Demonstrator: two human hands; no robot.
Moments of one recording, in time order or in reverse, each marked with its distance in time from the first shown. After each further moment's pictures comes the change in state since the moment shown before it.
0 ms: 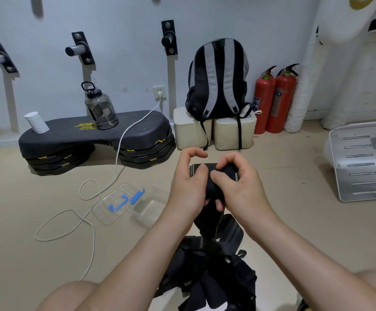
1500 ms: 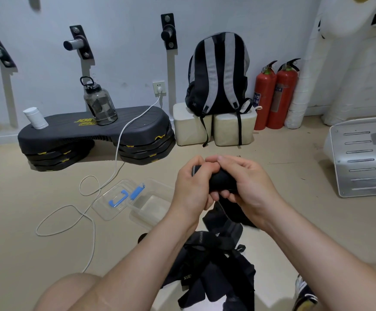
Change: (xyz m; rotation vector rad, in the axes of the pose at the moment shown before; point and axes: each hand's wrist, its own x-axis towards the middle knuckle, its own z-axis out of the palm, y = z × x) left_hand -0.002 -0.008 0.007 -0.102 -0.031 -0.118; right_hand 0.009 -0.001 -0.012 0.212 -0.131 0.250
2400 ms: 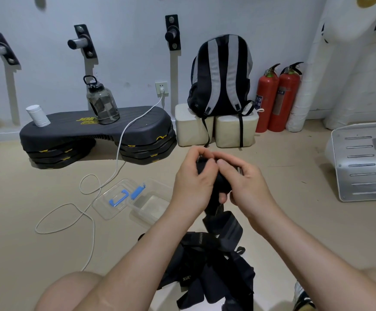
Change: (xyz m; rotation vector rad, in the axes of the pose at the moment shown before) left_hand 0.009 -0.001 -0.007 0.265 0.042 0.218; right_hand -0.001 0.008 0.002 -0.149 0.039 -0.159
